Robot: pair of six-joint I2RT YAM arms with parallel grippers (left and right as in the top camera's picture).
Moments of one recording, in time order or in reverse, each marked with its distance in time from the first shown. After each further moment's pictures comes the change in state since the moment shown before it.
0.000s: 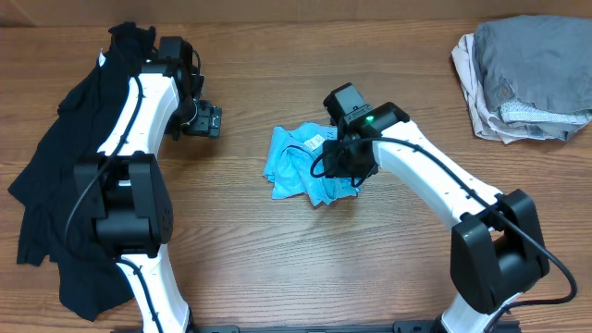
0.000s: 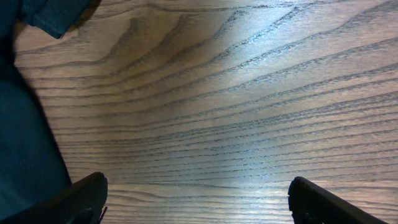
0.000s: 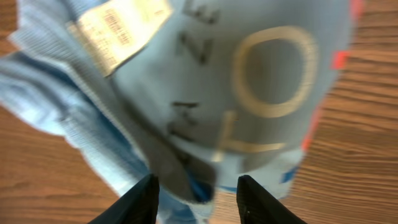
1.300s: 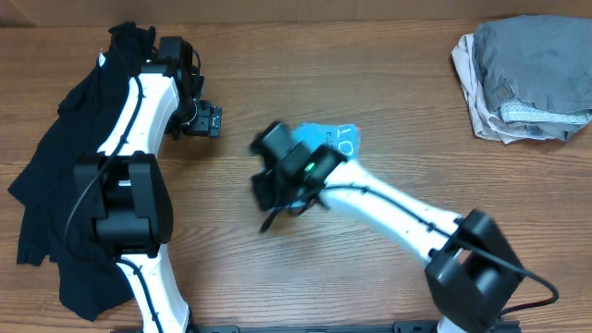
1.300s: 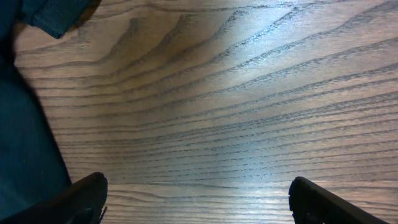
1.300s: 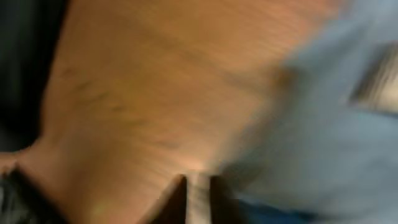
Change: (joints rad) left arm 0.000 0.000 0.000 0.000 0.000 0.000; right arm 0.343 0.000 -0.014 0.289 -0.118 0.012
